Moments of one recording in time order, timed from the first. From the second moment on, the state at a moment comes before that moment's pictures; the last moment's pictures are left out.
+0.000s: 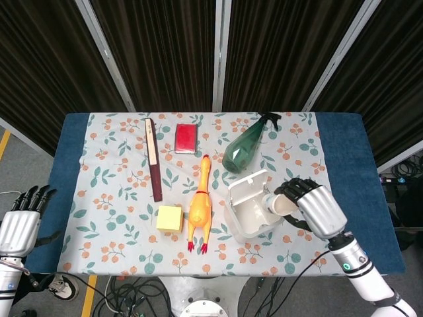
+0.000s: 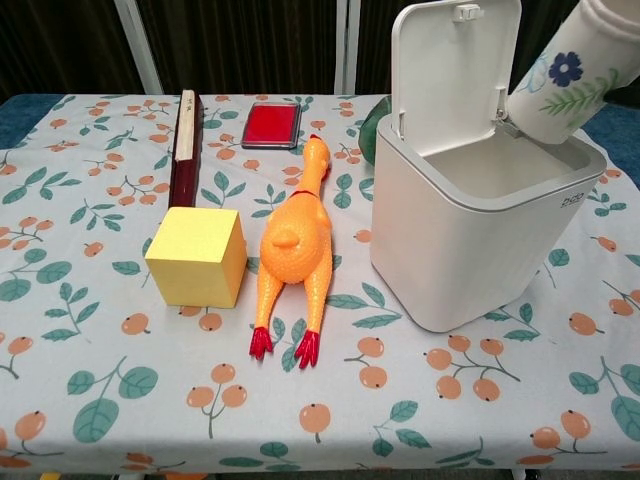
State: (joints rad) left arm -0.11 -1.13 -0.04 -1.61 1.49 1.46 0.13; right arm 0.42 -1.11 0.12 -1.86 -1.70 1.31 -0.17
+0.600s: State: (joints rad) left arm -0.10 -1.14 -0.03 -1.60 1.49 1.47 0.11; right arm 0.38 -1.11 0.10 -1.83 -1.72 1.40 -0.14
